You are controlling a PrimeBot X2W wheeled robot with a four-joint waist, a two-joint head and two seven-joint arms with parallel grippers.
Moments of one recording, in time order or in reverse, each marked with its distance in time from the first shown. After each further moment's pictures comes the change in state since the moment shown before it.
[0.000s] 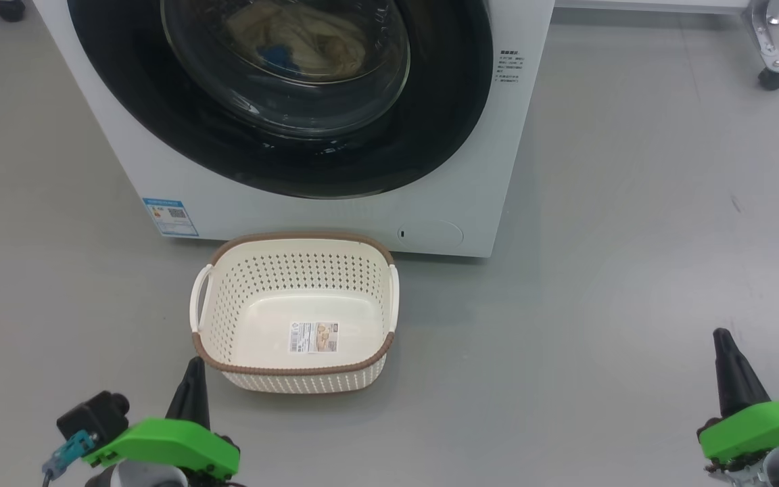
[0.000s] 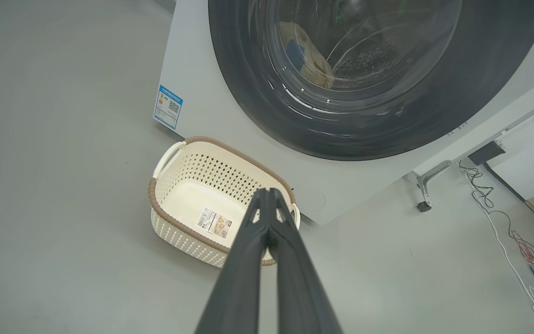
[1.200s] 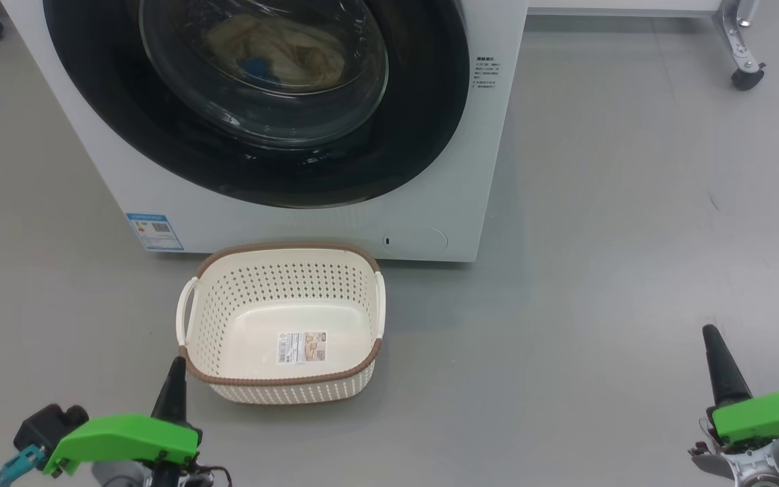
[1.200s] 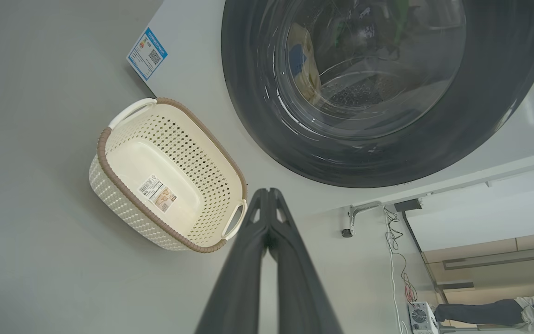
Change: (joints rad) left arm 0.009 -0.027 0.126 -0.023 -0.356 -0.065 0.100; right arm -0.044 0.000 0.024 0.063 0.440 0.000 0.045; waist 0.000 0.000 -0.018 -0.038
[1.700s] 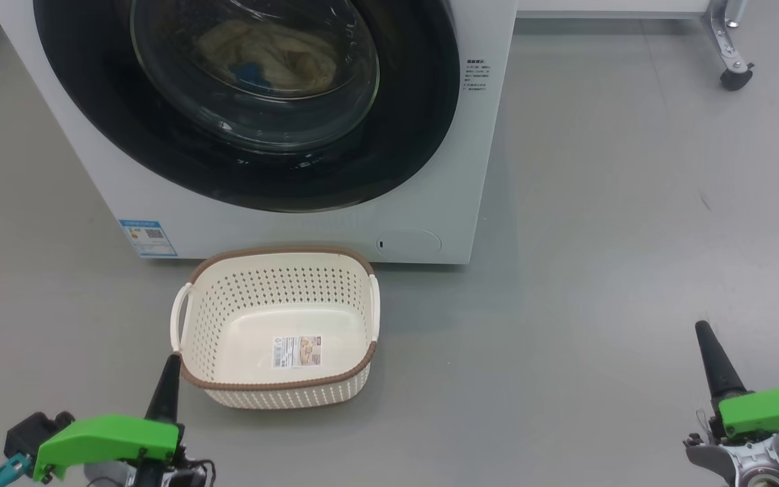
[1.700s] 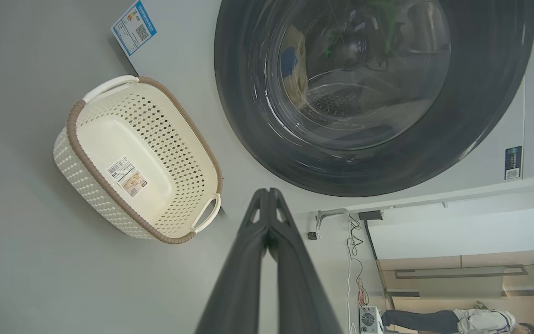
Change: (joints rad) left arm 0.002 -0.010 0.040 -0.007 -0.135 -0.026 0.037; right arm -0.022 0.000 0.014 0.023 0.167 0.000 0.014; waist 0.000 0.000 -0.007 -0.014
